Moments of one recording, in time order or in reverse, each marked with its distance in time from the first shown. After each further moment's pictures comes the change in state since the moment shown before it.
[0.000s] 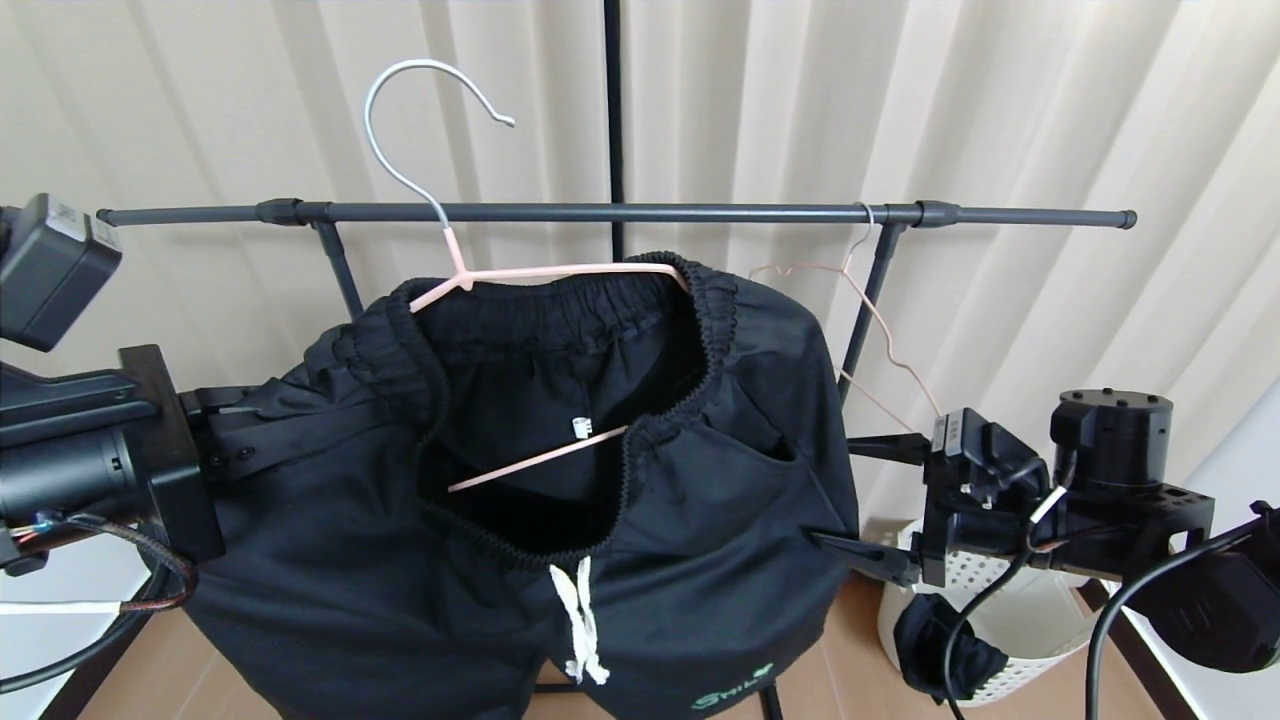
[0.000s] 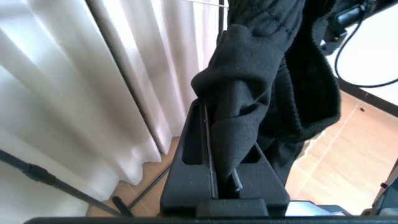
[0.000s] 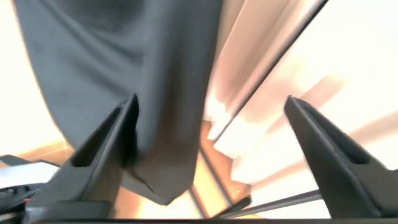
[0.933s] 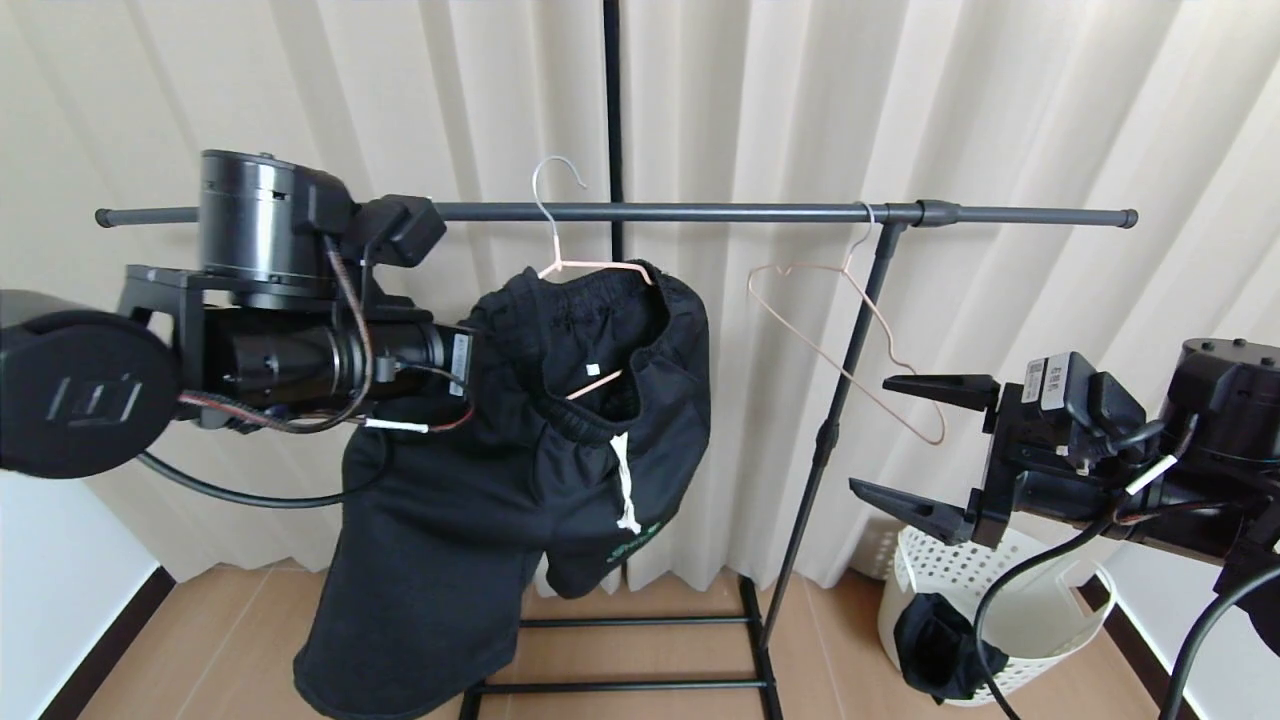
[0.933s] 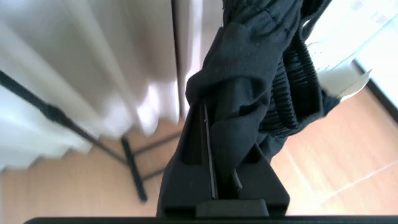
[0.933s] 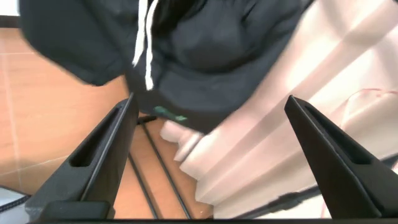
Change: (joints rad) left arm -0.202 0.495 -0.449 0.156 0.541 -0.236; right arm -0.021 -0.195 0.003 0.002 -0.024 0.018
